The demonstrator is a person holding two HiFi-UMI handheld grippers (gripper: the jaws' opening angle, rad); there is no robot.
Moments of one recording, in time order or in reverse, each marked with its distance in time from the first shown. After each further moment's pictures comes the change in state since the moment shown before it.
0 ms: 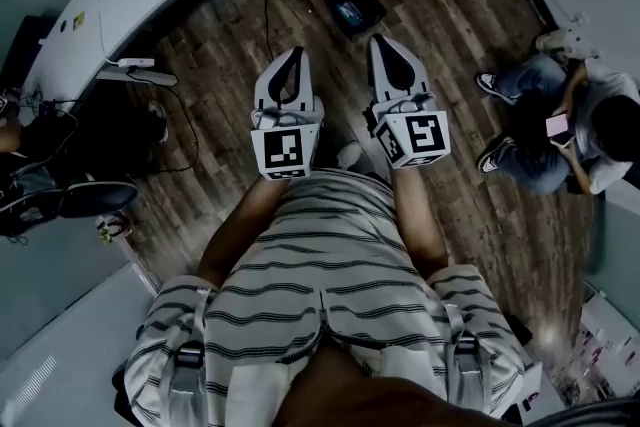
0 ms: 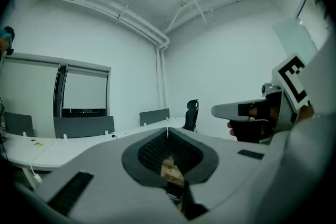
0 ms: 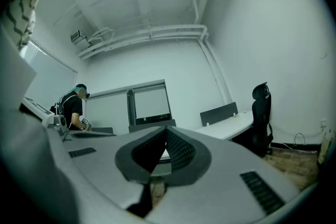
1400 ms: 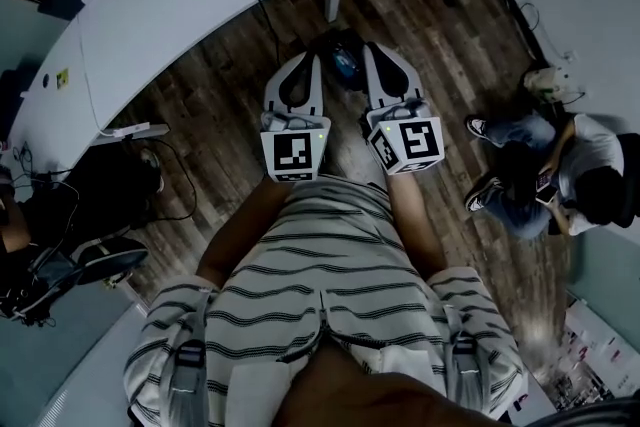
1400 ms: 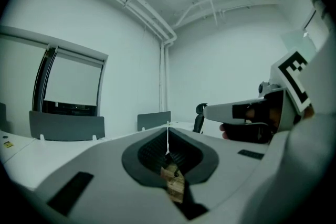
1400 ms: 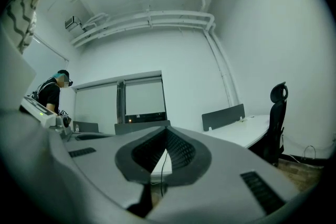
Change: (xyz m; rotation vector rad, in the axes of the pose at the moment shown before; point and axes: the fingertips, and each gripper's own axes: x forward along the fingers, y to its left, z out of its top) left arm 0.243 0.139 0.007 -0.066 -0.018 -0.074; right arm 0.274 -0.062 0.013 -0.062 0.043 -0.019
